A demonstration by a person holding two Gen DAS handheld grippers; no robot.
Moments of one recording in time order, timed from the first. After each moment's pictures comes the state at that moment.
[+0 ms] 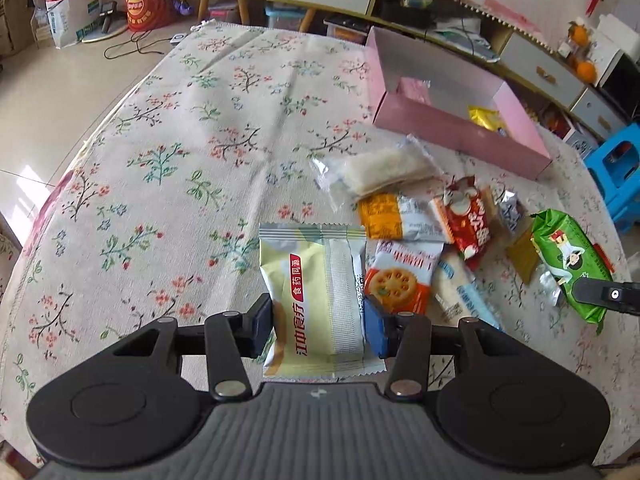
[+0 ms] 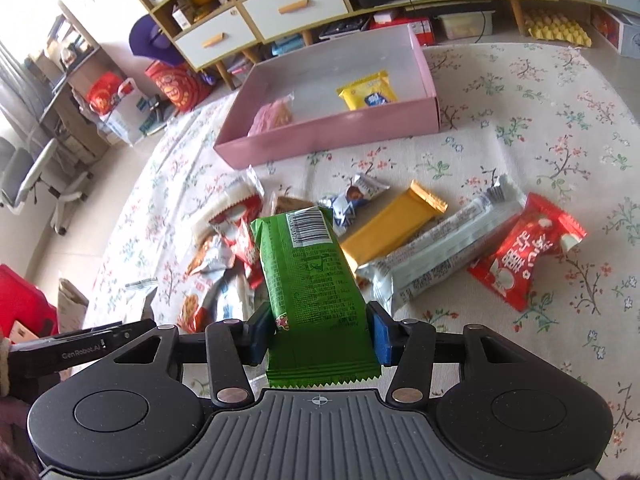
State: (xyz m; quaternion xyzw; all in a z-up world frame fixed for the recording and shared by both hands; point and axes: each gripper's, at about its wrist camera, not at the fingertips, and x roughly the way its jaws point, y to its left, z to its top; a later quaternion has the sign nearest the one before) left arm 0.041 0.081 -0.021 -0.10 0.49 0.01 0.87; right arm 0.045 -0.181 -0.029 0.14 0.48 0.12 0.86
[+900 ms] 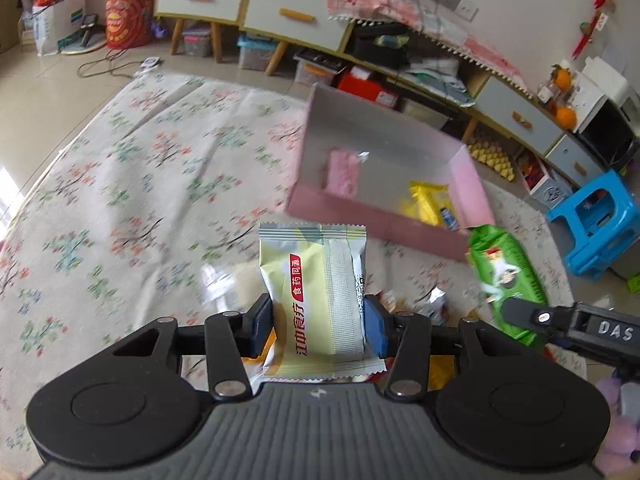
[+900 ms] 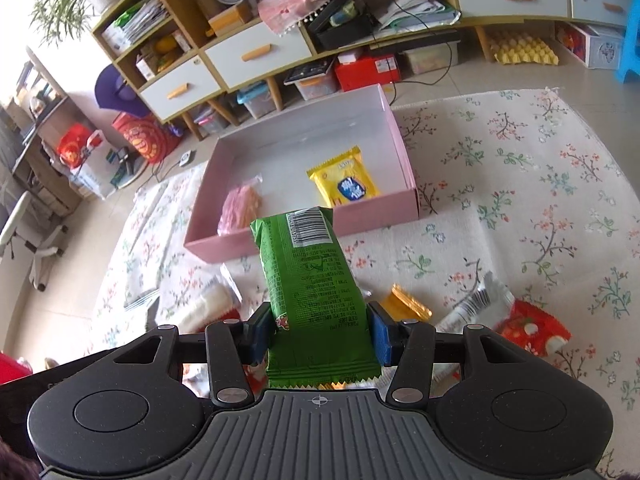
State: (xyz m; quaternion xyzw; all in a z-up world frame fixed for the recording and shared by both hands) left arm 0.118 0.026 0.009 -0.15 0.45 -0.02 0.88; right arm 0.110 -0.184 -0.004 0.16 0.44 0.06 0.88
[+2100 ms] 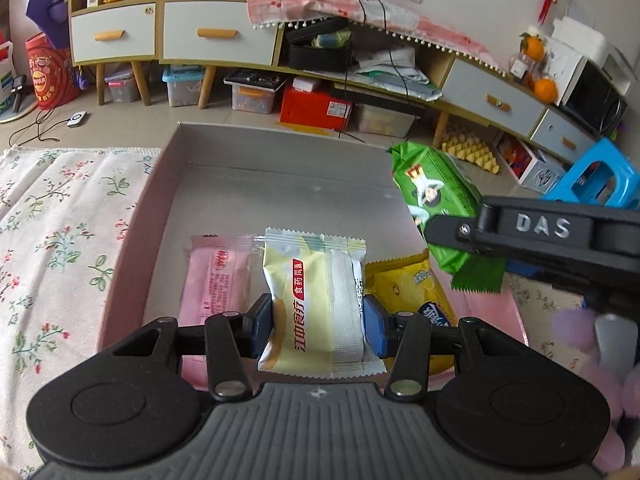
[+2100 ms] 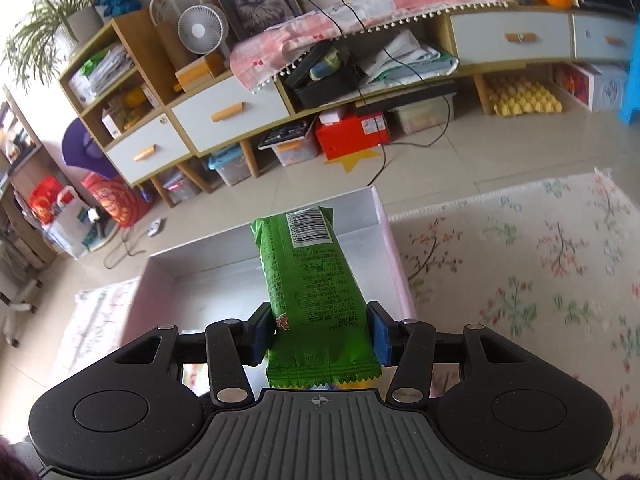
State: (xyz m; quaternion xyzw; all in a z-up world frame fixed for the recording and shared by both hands) left arm 0.236 -0.029 -0.036 -0.08 0.42 -0.07 0.90; right arm 0.268 -0.202 -0.045 0.15 0.37 0.03 0.92
